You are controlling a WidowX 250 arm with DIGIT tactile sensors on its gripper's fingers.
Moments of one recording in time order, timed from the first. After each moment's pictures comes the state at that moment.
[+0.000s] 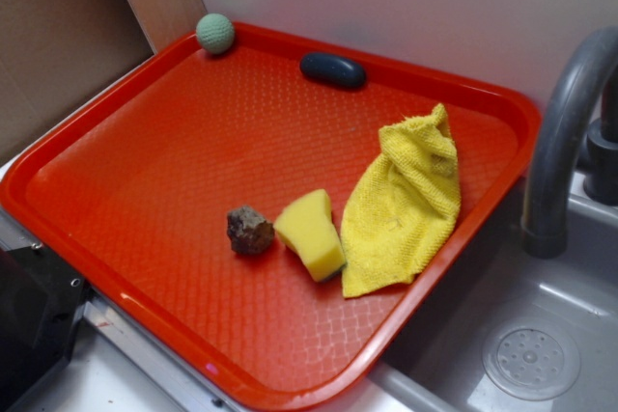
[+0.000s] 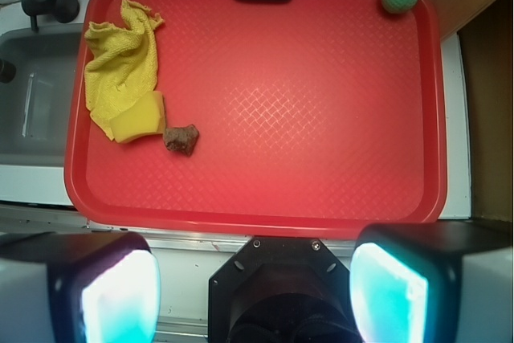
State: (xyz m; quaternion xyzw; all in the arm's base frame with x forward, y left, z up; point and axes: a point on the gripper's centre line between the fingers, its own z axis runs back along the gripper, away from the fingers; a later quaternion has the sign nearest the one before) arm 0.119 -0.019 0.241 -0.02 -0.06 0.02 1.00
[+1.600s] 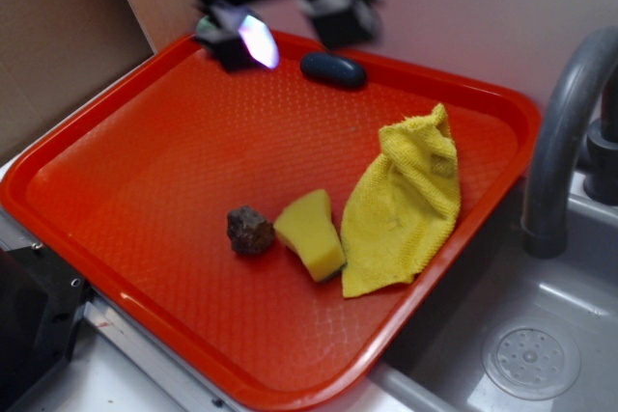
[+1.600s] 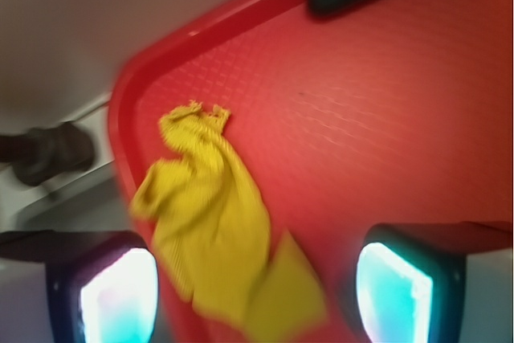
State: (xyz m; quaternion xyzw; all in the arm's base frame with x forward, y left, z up) arm 0.267 -0.122 0.116 -0.09 -0.01 0.21 0.97
